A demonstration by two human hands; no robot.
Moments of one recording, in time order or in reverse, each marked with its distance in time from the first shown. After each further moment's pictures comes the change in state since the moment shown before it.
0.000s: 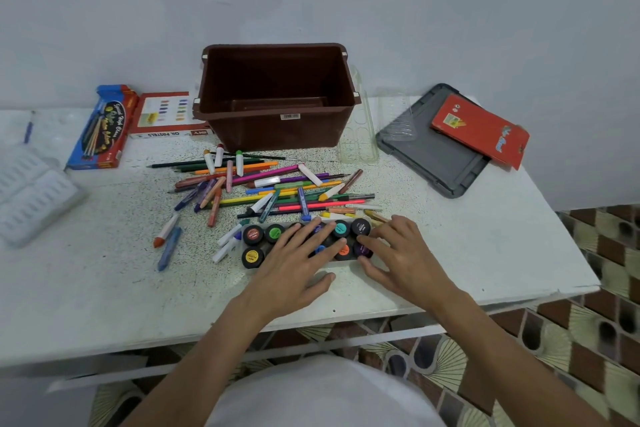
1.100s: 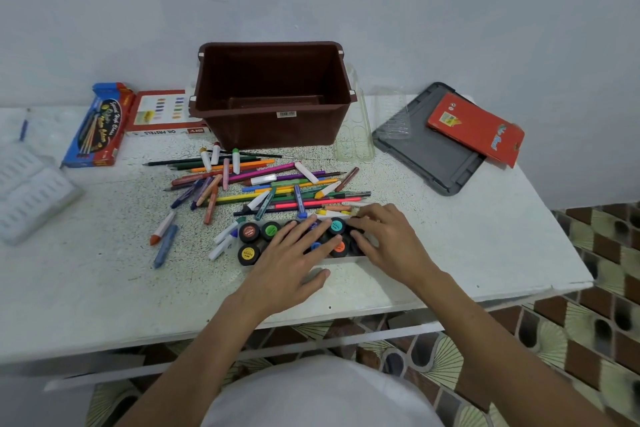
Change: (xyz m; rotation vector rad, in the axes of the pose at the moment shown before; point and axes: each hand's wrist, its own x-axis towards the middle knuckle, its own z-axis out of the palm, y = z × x) left_hand -0.001 0.001 -0.001 -0.013 0.011 0.001; right_hand 0.022 0.005 0.010 0.179 -0.063 0.182
